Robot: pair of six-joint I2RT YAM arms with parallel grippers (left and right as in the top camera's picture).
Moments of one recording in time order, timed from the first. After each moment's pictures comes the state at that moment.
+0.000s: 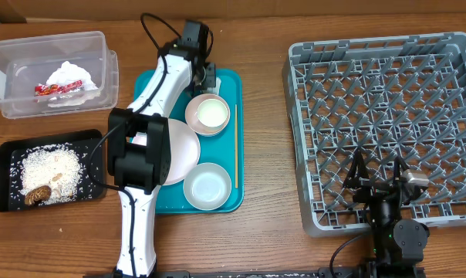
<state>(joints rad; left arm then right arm) -0.24 2.39 2.01 -0.82 -0.02 -0.26 -0.04 0.01 0.02 -0.03 0.01 0.26</state>
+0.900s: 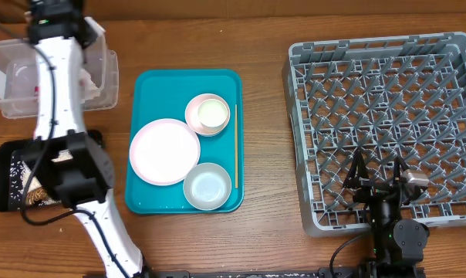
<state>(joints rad) 0.20 2.23 2.24 -0.93 -0.34 -0.51 -0.04 0.01 0.02 -0.03 0.01 0.26</state>
